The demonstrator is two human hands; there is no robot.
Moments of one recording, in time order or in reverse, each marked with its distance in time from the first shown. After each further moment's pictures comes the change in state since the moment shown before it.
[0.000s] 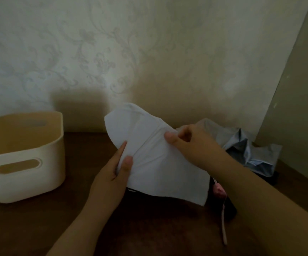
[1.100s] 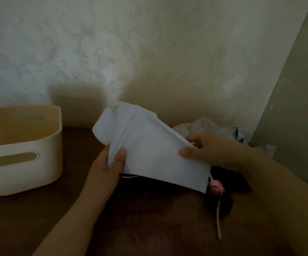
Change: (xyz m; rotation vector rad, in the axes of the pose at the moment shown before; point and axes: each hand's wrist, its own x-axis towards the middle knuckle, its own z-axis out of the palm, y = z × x) left_hand -0.003 0.010 -0.003 -0.243 0.087 -0.112; right_hand -0.002 0.011 -0.039 -0.158 -0.476 0.025
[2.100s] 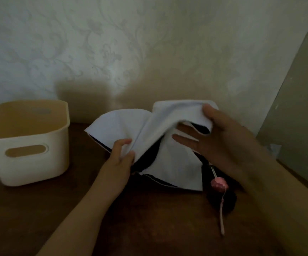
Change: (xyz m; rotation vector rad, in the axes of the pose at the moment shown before) left_hand 0.005 0.009 0.007 0.183 -0.057 -0.143; right_hand -0.034 -0.042 0.016 1.303 0.123 -0.246
